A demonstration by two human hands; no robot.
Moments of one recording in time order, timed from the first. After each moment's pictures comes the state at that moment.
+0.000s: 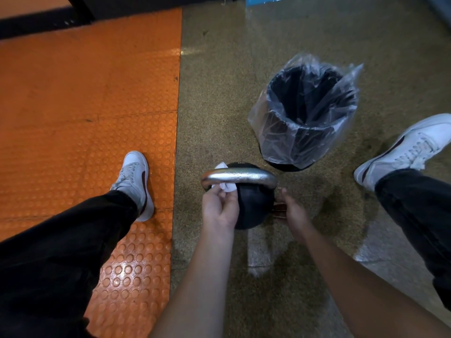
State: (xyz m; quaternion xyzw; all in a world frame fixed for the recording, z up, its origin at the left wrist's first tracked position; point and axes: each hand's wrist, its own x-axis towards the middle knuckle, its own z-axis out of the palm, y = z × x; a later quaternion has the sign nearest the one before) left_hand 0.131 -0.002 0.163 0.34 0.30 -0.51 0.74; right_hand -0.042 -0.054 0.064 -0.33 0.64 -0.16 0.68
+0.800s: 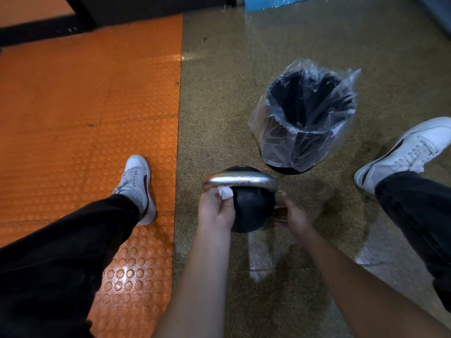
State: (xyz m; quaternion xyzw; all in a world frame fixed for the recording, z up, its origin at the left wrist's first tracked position) left_hand 0.135 0.001 0.186 0.46 0.28 -0.50 0.68; right_hand -0.039 -0.051 0.078 -0.32 0.64 -0.17 0.68
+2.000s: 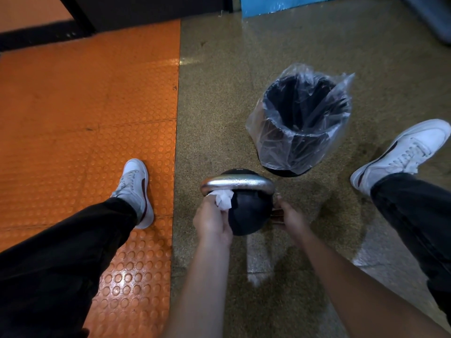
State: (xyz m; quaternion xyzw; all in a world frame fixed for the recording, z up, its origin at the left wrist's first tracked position) left_hand 0.123 0.016 0.176 0.55 0.24 -0.43 0.67; right_hand -0.041 -0.053 0.071 -0.32 0.64 -0.17 0.68
